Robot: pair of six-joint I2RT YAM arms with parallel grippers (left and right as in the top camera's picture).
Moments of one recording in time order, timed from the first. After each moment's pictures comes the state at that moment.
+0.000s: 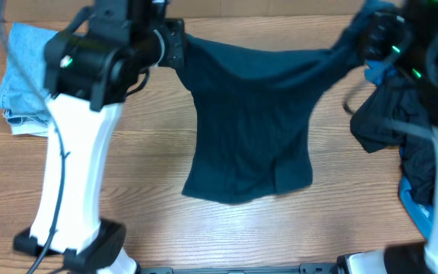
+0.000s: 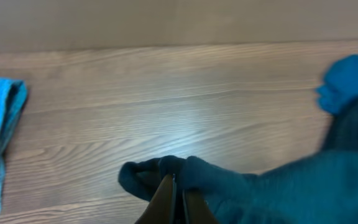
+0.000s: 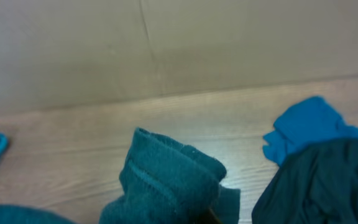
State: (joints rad) left arm -0.34 1.80 2.38 -1.35 -0.01 -0.27; right arm 0.14 1.62 2.23 -1.24 0.09 0.20
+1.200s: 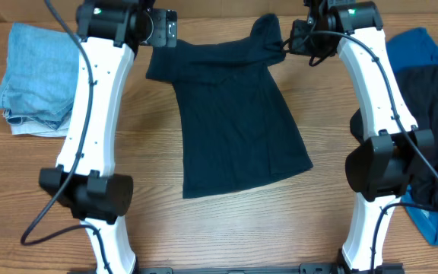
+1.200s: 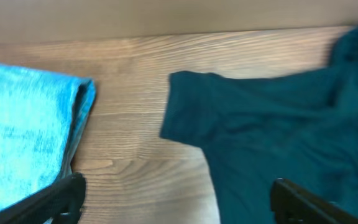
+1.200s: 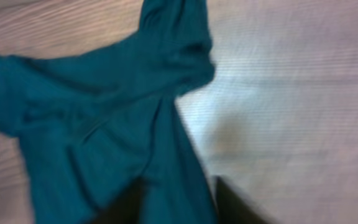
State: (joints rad) left arm -0.20 2.07 2.38 -1.24 -0.16 -0.12; right arm 0.14 2.18 2.24 -1.15 -0.14 0.26
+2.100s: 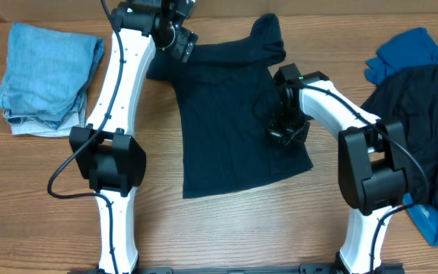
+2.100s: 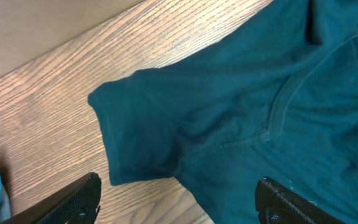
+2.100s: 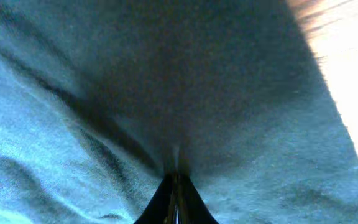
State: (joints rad) left arm -0.20 2.32 2.38 -1.09 0.05 0.24; right arm 0.27 2.10 1.46 -1.00 -0.14 0.63
